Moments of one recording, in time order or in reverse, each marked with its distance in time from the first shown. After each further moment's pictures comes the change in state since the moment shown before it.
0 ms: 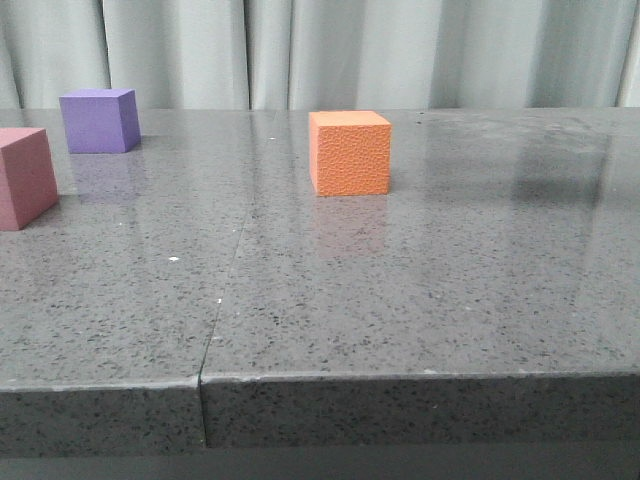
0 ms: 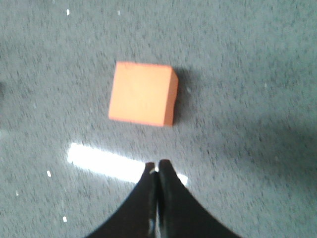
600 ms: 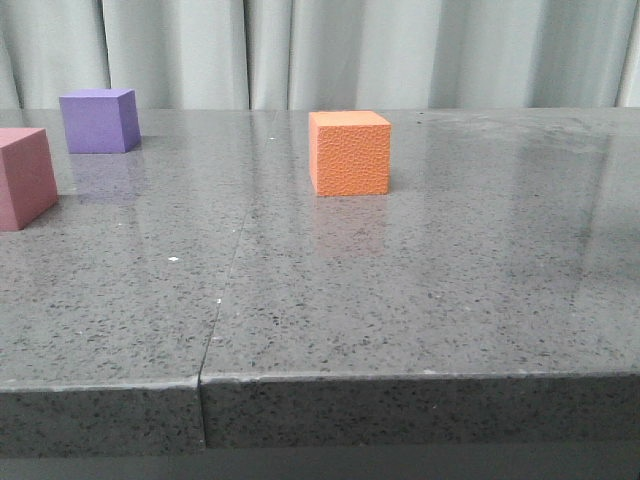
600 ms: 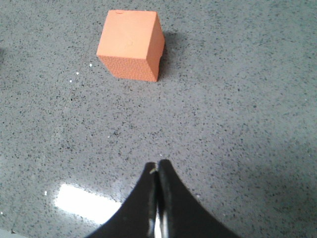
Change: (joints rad) left arm 0.000 0.000 0.000 0.000 -0.024 0.000; right arm 0.000 -0.555 0.746 -0.005 -0.437 -0.057
